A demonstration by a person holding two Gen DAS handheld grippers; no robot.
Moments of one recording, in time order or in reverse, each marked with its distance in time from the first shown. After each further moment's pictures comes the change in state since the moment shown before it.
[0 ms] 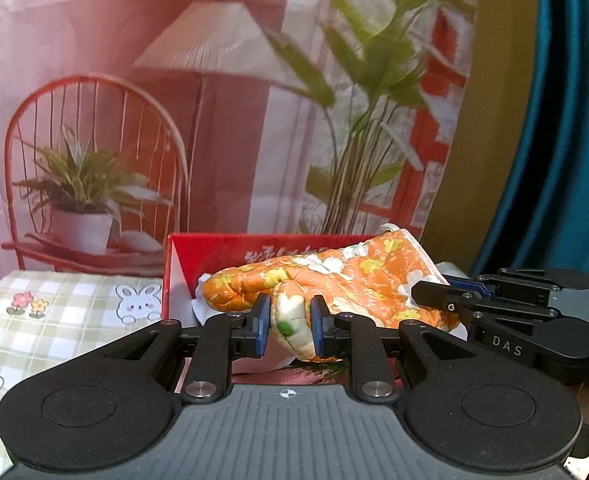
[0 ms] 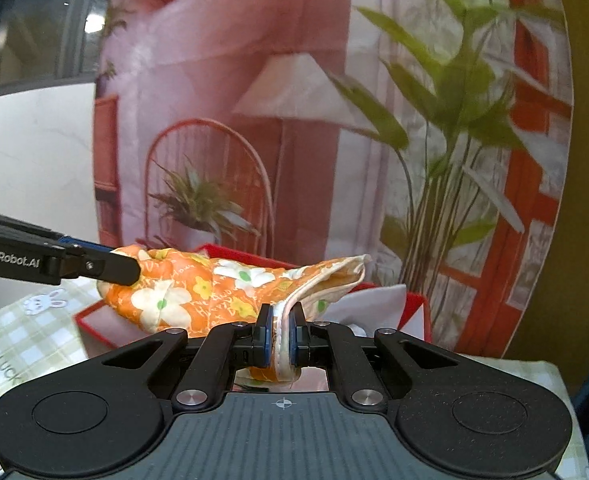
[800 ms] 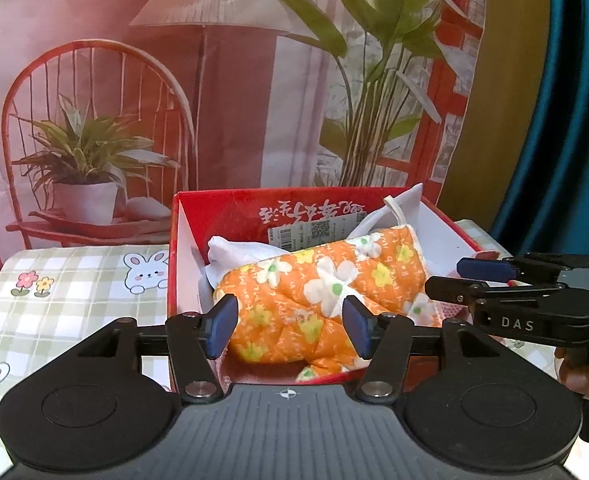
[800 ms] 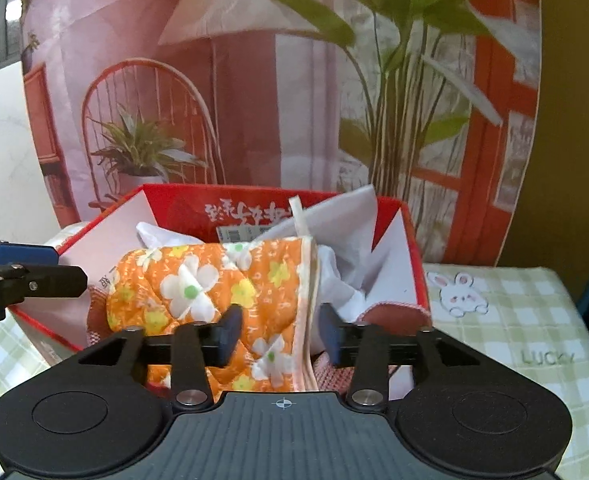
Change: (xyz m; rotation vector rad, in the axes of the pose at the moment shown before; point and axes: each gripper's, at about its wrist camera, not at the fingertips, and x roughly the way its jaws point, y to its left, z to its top) left arm 0.020 0.008 -0.007 0.038 0.120 0.026; right arm 0.044 -0.021 -0.025 0.159 0.187 -0.087
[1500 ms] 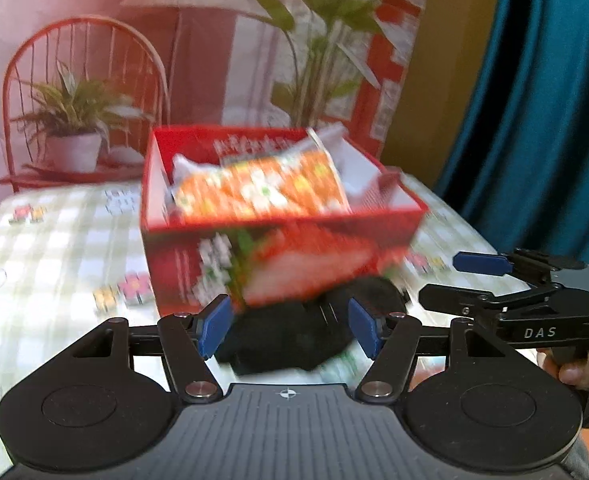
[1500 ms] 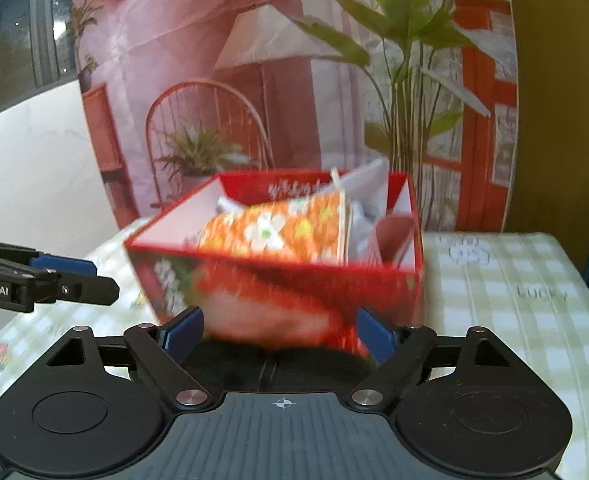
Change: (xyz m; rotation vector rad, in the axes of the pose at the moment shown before) left arm -0.093 -0.029 -0.082 0.001 0.078 -0.110; right arm -0.122 0.000 -0.068 0.034 -0.030 0.137
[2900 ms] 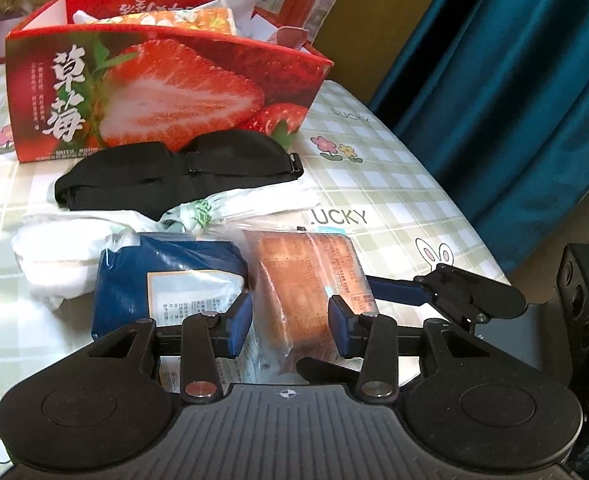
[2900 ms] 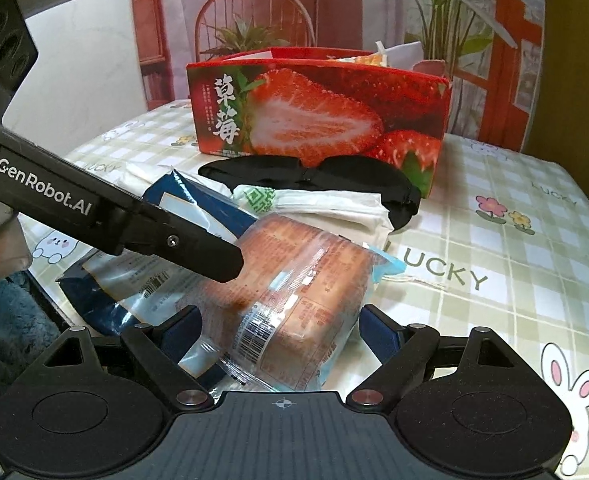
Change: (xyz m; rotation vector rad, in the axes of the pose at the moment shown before) left arm 0.052 -0.064 -0.090 -0.098 0.181 -0.227; right arm -0.038 0.024 -0.131 -0.138 0.186 0.041
